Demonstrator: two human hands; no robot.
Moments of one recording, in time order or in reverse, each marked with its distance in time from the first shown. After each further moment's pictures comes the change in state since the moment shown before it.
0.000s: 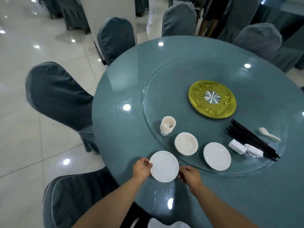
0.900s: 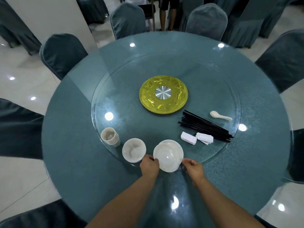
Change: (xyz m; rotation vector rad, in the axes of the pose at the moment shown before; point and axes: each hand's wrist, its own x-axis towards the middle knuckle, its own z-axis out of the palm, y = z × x) left_hand -0.043 0.148 0.238 -0.015 0.106 -0.056; right_hand 0.096 0.029 -0.219 0.247 0.212 -0.024
